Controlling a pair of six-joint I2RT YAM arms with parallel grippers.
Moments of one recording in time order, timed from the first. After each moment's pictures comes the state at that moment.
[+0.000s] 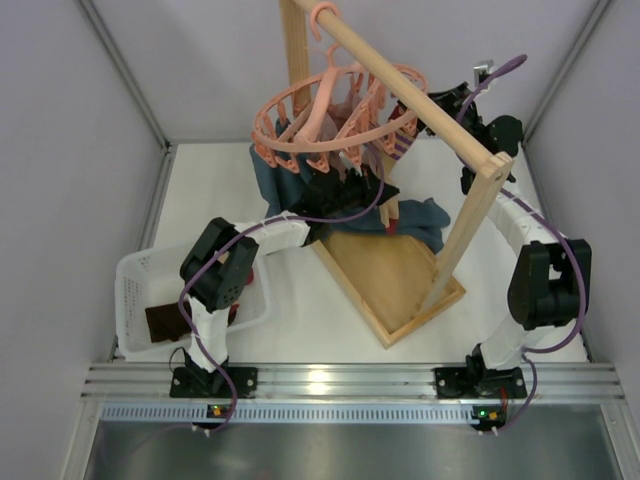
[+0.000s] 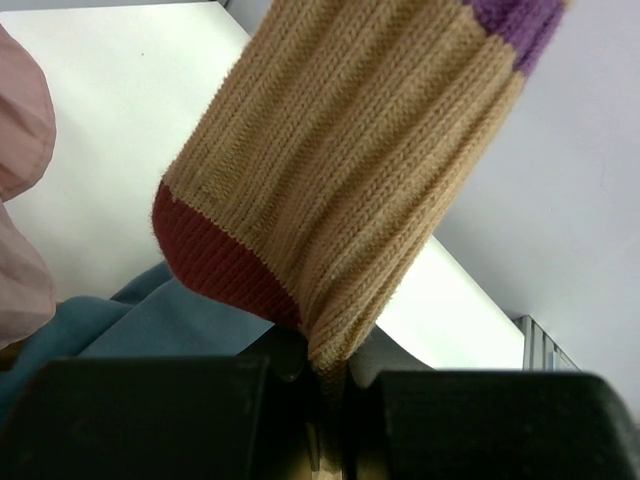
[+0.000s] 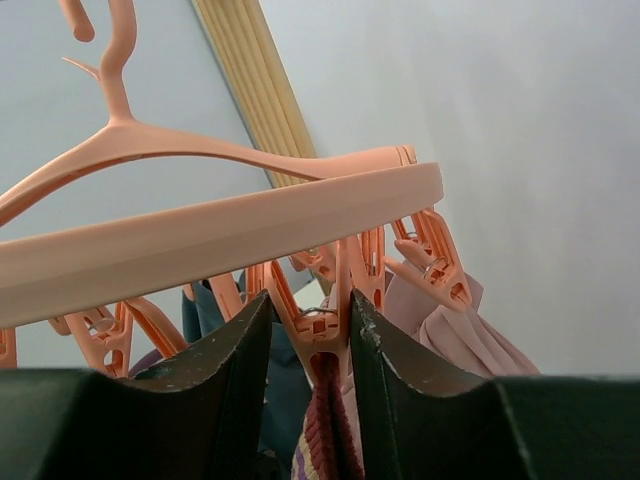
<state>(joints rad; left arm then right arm) -0.67 1.99 1.31 0.68 0.39 -0.63 0.13 1.67 1.33 0.85 -0.67 0.68</state>
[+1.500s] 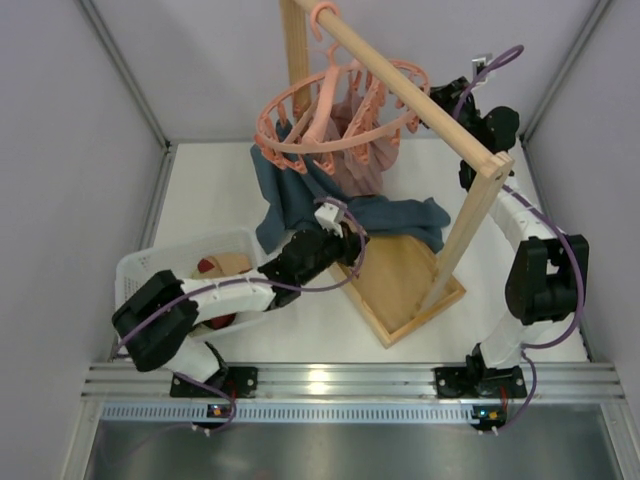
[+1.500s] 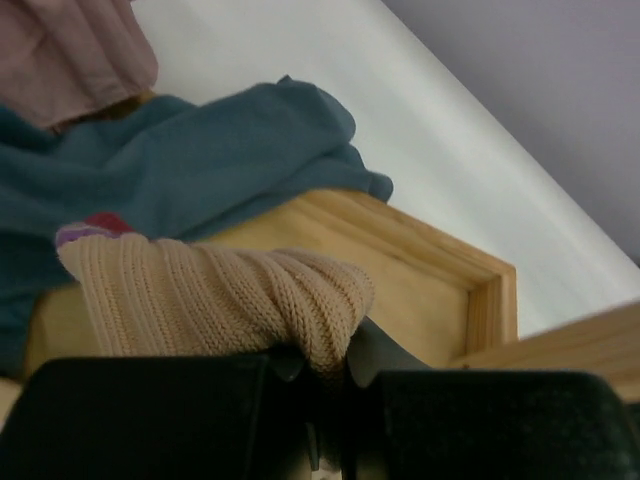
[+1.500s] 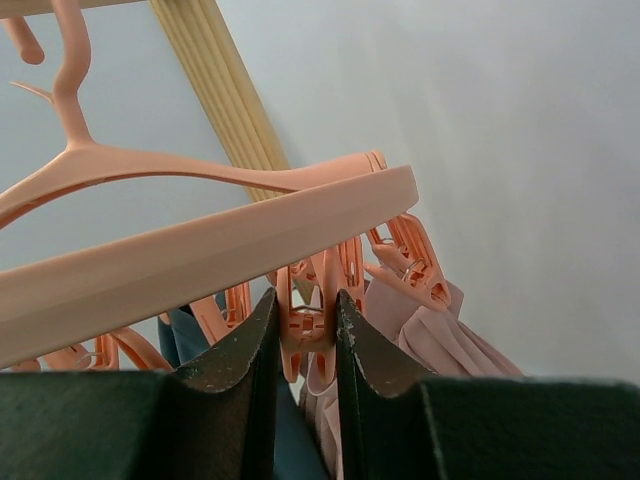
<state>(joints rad) -0.86 1.52 0.75 0.67 -0.03 -0.44 0.14 1.70 1.39 0.78 -0.62 0.66</state>
